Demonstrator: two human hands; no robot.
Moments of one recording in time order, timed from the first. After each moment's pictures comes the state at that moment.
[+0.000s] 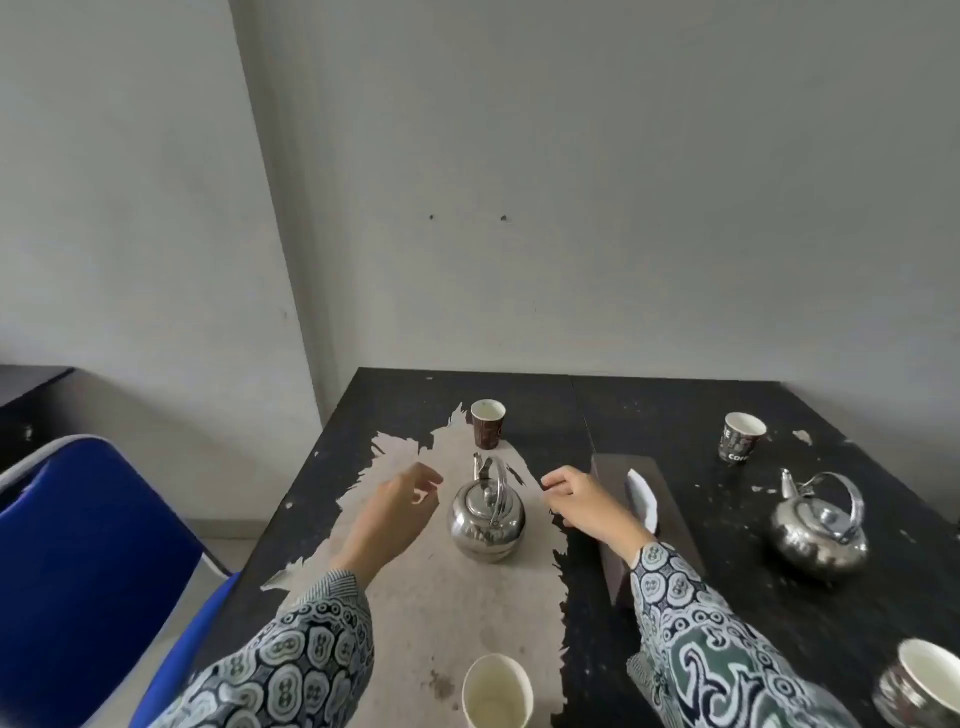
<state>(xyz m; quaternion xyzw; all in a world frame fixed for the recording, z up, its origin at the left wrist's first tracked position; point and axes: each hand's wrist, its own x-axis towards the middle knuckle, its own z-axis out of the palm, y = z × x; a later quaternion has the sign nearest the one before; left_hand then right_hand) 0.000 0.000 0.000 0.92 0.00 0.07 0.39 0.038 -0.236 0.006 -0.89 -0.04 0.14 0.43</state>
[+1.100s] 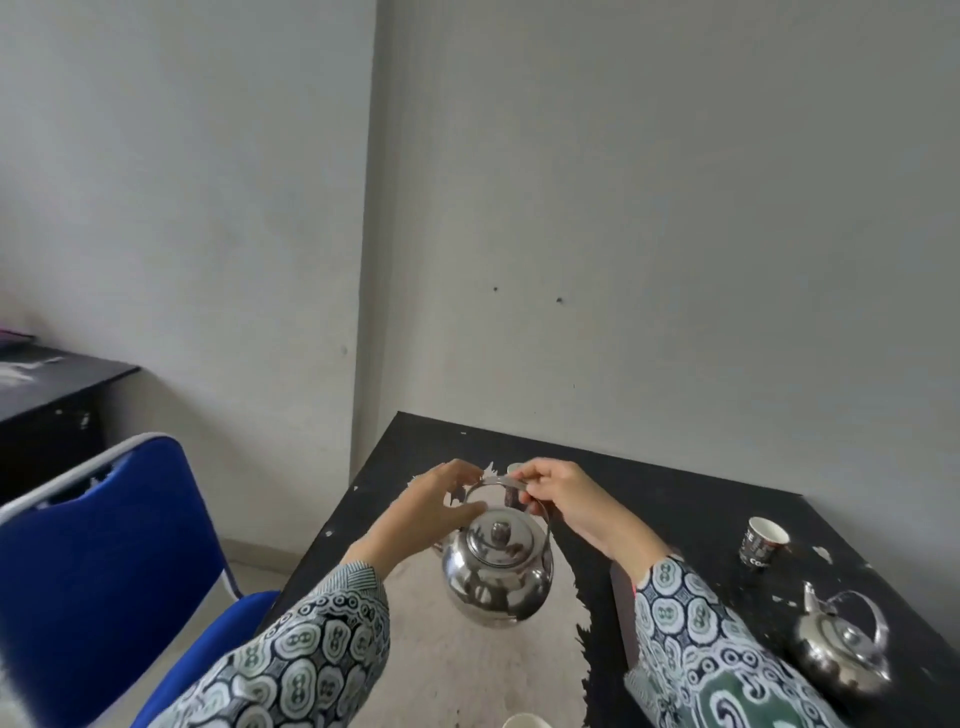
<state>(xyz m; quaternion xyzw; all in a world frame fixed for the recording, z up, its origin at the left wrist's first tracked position) -0.027 0.056 0.069 0.90 -0.11 0.11 0.42 -0.005 -0.132 0.128 -0.83 -0.18 0.14 0.50</state>
